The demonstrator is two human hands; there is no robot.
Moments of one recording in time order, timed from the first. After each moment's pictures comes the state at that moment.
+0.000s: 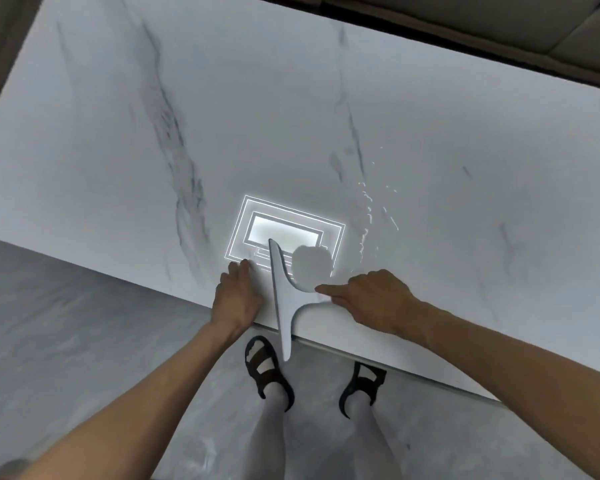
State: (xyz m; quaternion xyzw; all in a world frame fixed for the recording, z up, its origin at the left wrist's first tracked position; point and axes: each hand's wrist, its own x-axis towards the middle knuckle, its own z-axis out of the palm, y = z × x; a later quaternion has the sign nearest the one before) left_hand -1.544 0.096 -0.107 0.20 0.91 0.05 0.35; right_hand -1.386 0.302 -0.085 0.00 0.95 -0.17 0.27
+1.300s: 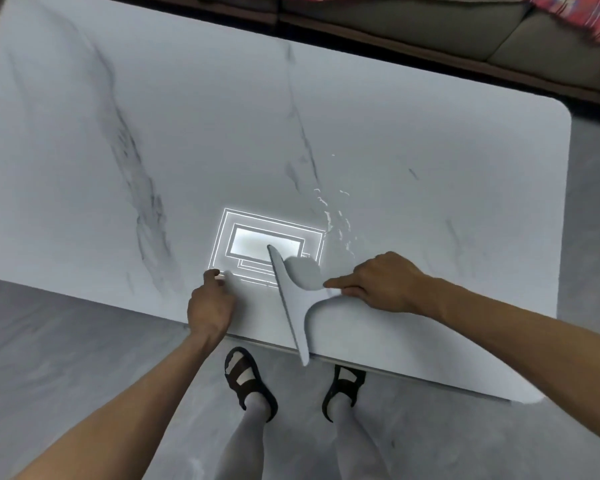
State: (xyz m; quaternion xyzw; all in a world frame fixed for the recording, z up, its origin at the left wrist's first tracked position) left_hand -1.518 0.122 -0.099 0.06 0.93 0.16 0.31; right_hand -1.342 0.383 -0.045 0.01 0.94 -0.14 0.30
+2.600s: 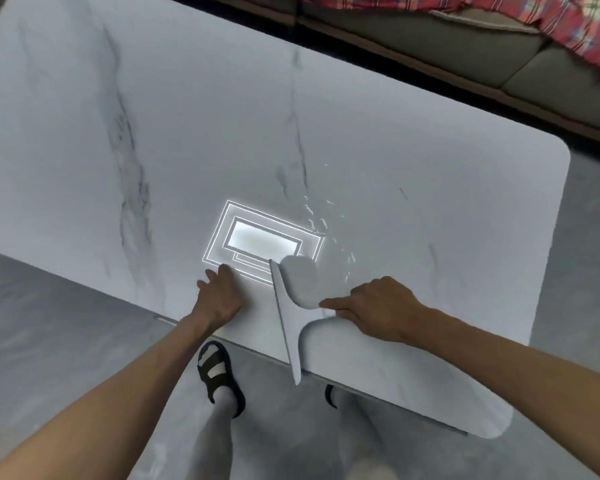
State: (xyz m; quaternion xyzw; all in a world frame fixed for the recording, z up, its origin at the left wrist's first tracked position) left_hand -1.491 0.178 -0.109 0.09 0.90 0.06 0.43; right_hand -1.305 0.414 -0.050 -0.03 0.94 -0.14 0.30
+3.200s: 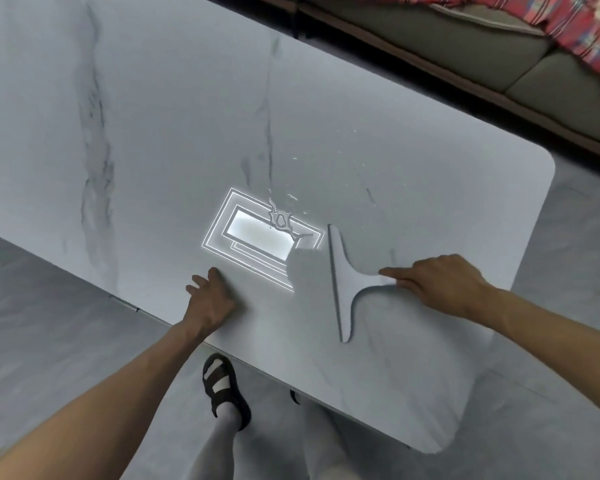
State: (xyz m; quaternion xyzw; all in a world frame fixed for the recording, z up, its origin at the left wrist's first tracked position) left_hand -1.409 0.239 -0.110 0.04 0.89 0.06 0.45; right_hand -1.227 0.603 -0.057 0.03 0.94 -0.07 0.32
